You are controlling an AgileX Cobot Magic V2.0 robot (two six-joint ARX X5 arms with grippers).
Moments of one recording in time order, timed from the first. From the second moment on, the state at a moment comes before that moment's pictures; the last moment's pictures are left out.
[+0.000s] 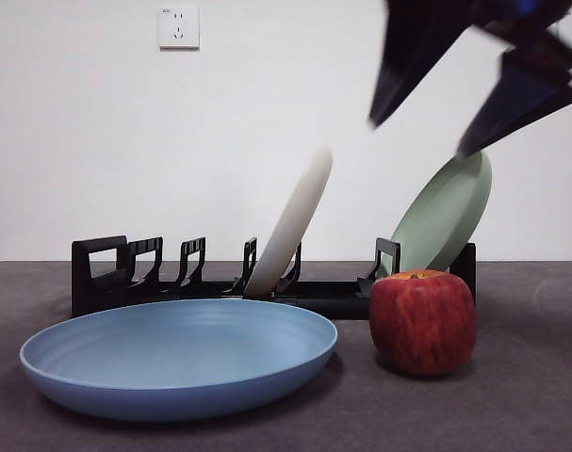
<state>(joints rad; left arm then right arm) -0.94 0.97 1.55 -0.89 -0.58 -0.01 0.62 1.21 0.99 -0.64 -0.07 0.01</state>
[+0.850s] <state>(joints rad) -0.93 0.77 1.55 -1.18 -0.65 -0.09 0.64 1.69 1.02 -0.64 -0.02 -0.01</state>
